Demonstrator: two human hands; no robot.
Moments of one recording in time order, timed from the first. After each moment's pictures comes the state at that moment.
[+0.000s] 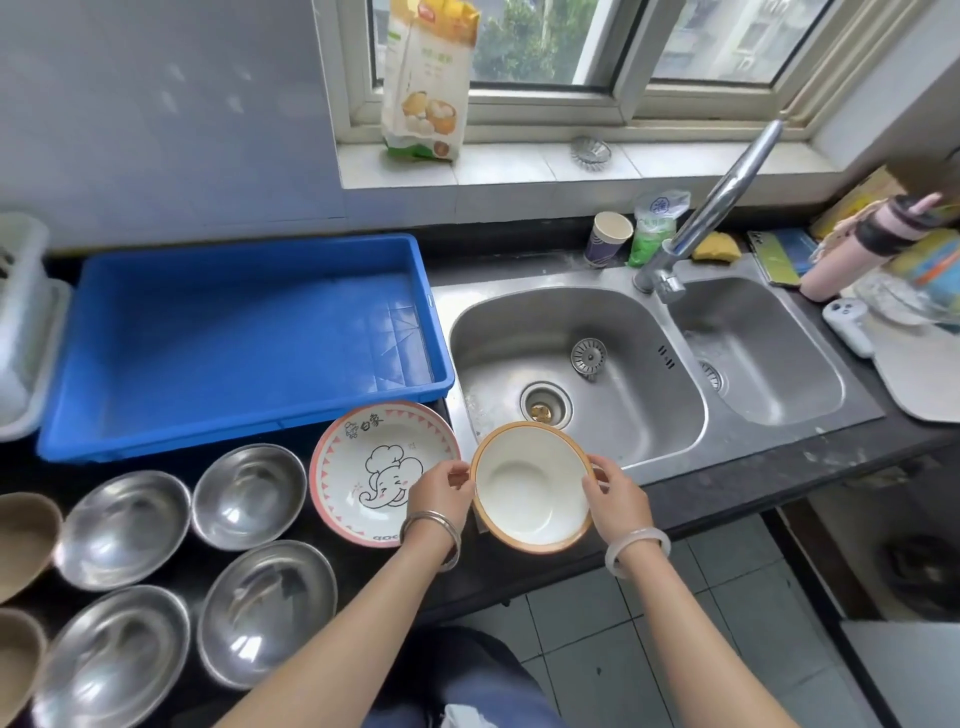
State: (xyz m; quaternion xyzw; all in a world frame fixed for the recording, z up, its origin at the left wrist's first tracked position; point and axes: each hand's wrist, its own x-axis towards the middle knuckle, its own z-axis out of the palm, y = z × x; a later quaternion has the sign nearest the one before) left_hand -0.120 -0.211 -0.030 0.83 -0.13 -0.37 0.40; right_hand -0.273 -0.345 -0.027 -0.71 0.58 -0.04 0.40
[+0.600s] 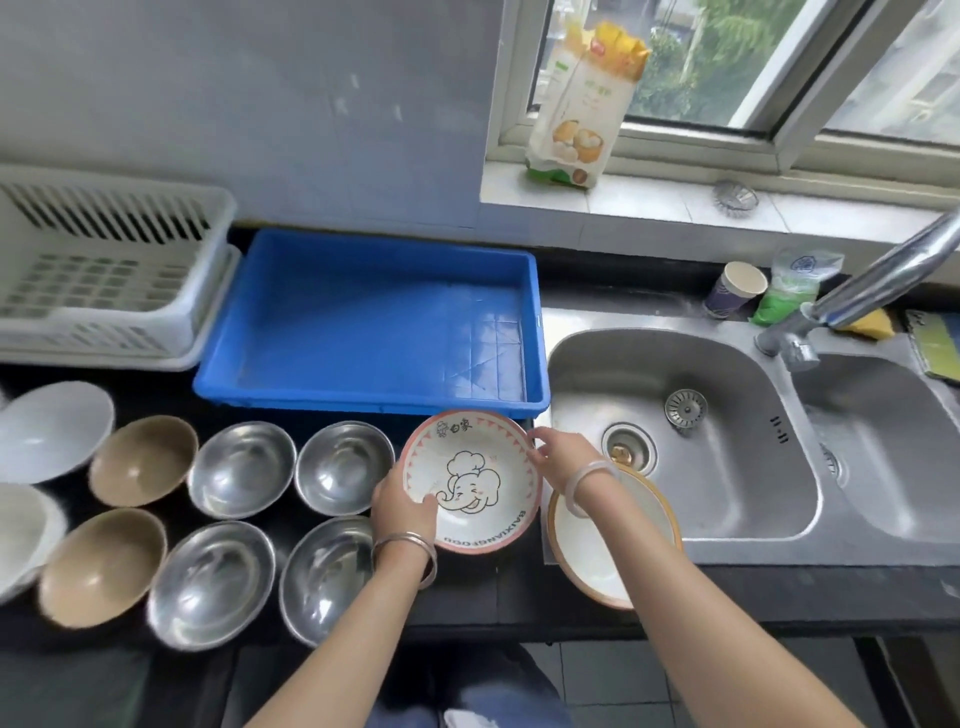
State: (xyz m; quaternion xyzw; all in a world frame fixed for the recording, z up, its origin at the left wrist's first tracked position) left_hand -0.068 -0.133 -0.027 0.87 0.05 -0.24 0.42; right_hand -0.108 -0.326 -0.023 -0.89 0.31 0.21 0.26
